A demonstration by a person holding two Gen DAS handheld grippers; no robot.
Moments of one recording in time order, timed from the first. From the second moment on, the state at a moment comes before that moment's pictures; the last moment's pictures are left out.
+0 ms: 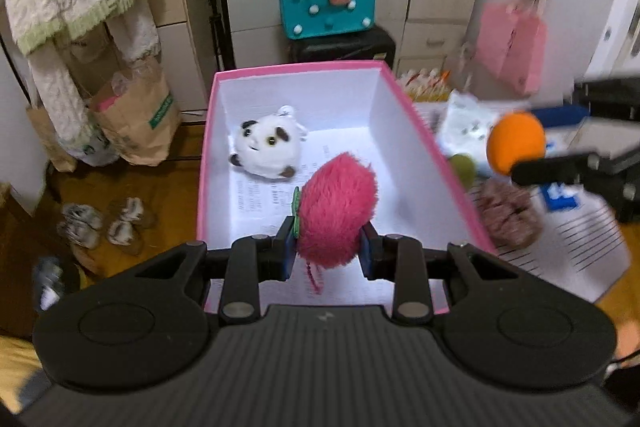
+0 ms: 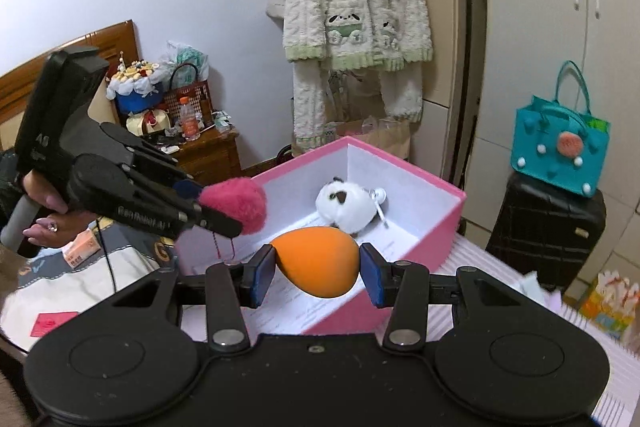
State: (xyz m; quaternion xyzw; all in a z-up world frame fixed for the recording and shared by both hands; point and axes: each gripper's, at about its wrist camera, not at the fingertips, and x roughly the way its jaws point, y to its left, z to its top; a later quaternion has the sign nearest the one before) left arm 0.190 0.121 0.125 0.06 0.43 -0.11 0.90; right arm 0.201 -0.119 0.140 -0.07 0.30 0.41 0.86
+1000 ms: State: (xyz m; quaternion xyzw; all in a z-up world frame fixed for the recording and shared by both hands) left arm 0.302 0.100 0.068 0.20 0.53 -0.15 0.81; right arm 0.366 -0.005 0.061 -0.19 0.41 0.43 0.78
